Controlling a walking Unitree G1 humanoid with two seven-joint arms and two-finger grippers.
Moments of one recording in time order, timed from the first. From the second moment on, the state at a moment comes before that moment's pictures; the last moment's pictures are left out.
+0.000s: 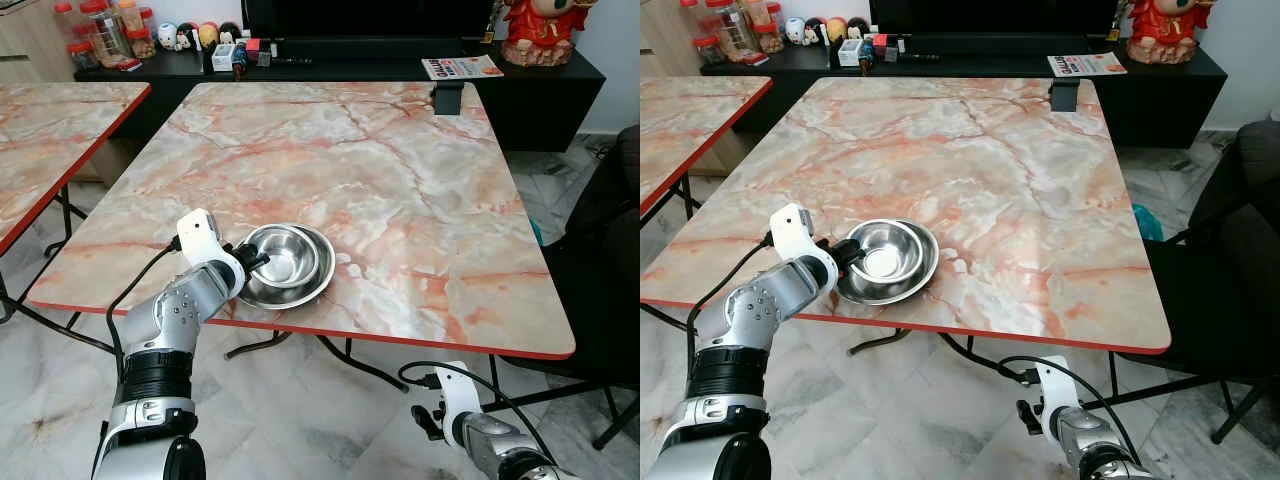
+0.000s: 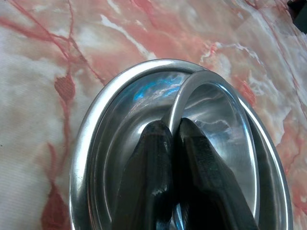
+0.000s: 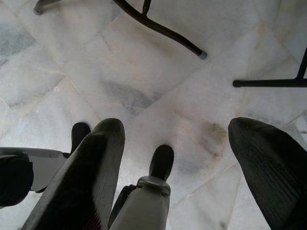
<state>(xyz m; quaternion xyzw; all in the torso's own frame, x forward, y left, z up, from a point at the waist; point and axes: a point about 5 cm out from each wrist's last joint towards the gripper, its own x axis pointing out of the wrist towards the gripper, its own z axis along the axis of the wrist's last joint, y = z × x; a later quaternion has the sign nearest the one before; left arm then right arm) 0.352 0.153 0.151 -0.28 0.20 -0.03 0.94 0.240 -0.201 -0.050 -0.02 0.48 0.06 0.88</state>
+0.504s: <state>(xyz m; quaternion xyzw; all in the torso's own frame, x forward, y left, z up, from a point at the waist) 0.353 0.154 0.147 -0.29 0.20 -0.01 0.94 0.240 -0.201 -0.050 -0.02 0.48 0.05 0.88</state>
